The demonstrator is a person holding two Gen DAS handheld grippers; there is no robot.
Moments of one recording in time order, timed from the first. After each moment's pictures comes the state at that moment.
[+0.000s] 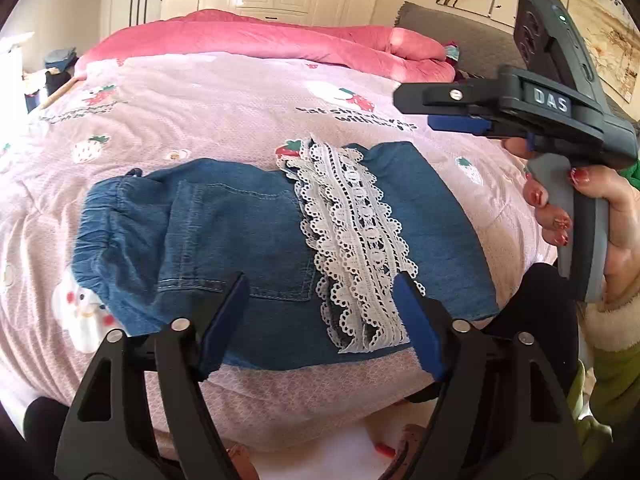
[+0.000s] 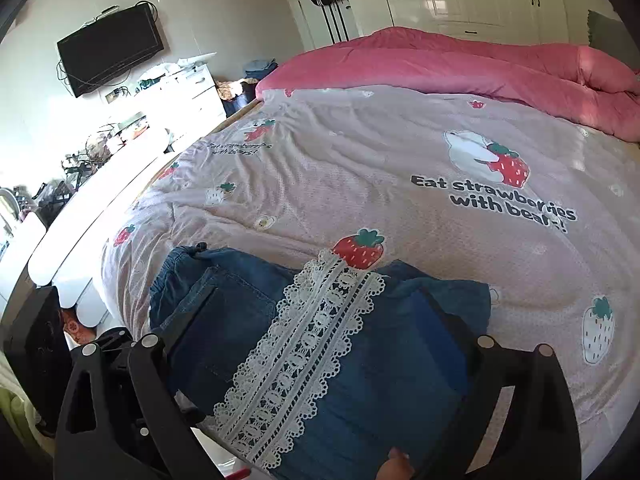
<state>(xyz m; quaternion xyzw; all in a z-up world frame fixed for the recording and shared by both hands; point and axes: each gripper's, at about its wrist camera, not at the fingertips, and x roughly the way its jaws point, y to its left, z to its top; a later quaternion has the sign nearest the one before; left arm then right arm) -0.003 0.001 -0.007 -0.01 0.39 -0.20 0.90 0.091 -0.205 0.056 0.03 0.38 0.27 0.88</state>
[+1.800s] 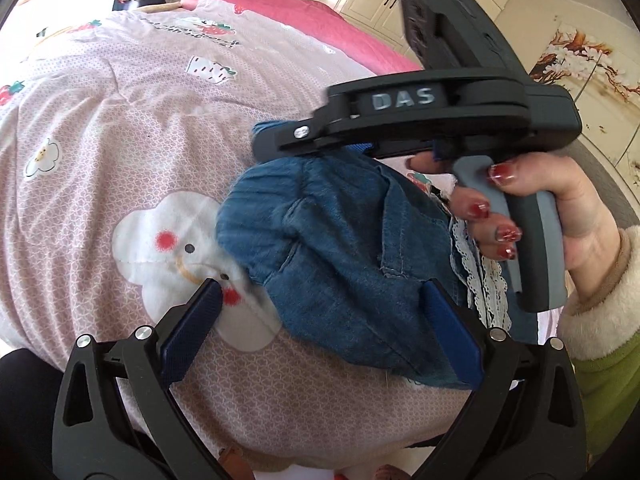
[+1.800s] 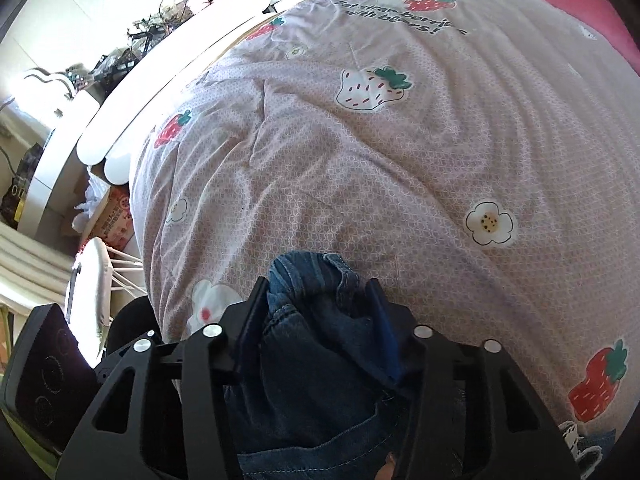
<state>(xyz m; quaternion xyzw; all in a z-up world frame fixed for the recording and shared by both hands) 0.023 0.107 -0.046 -0.18 0.39 -0.10 0.90 0.186 0.024 -0.018 -0.07 0.54 0.46 0.70</state>
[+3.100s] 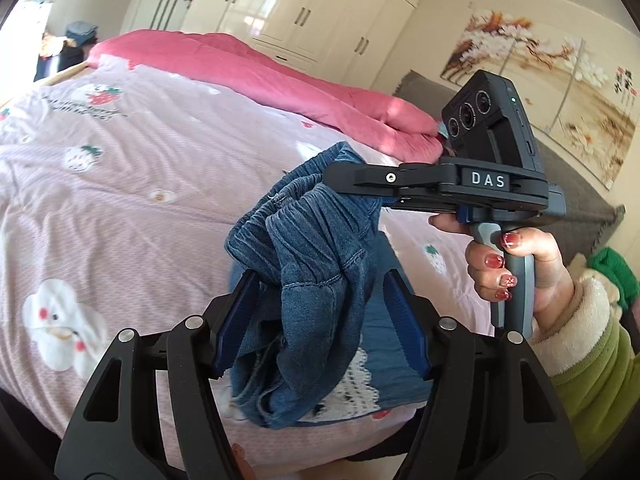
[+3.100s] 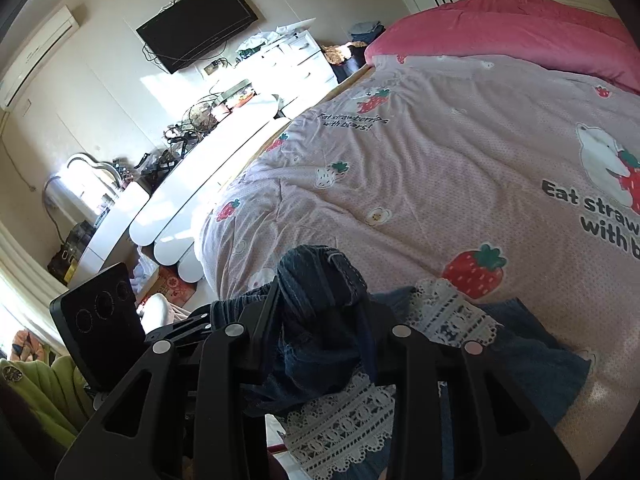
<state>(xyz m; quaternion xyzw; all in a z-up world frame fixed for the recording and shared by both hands) 0.030 0.022 0.030 -0.14 0.32 -0.23 0.91 0.143 -0.183 0.061 0.07 0.43 0.47 0.77</state>
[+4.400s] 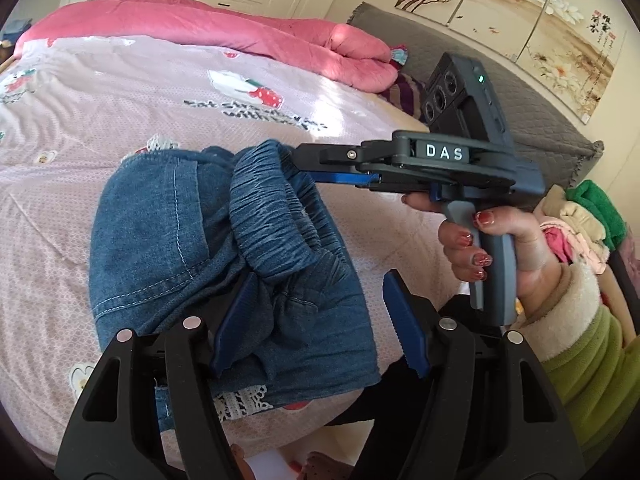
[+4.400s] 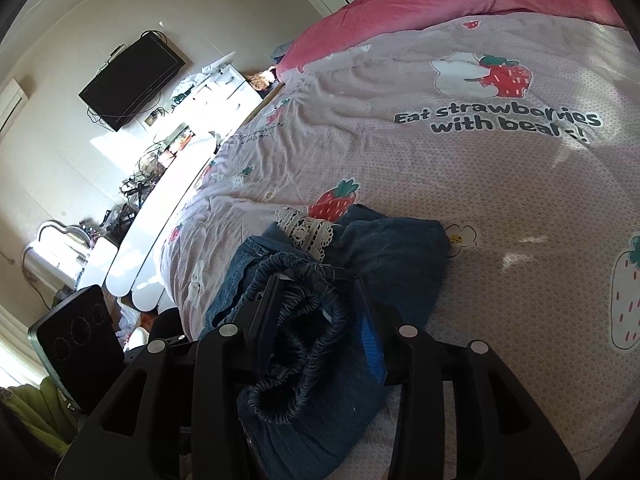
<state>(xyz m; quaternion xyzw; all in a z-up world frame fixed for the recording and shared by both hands) 0.040 -0.086 -0.005 -0.08 0.39 -0.32 0.86 0.129 -0.310 0.003 0.16 0.45 0.37 0.80</state>
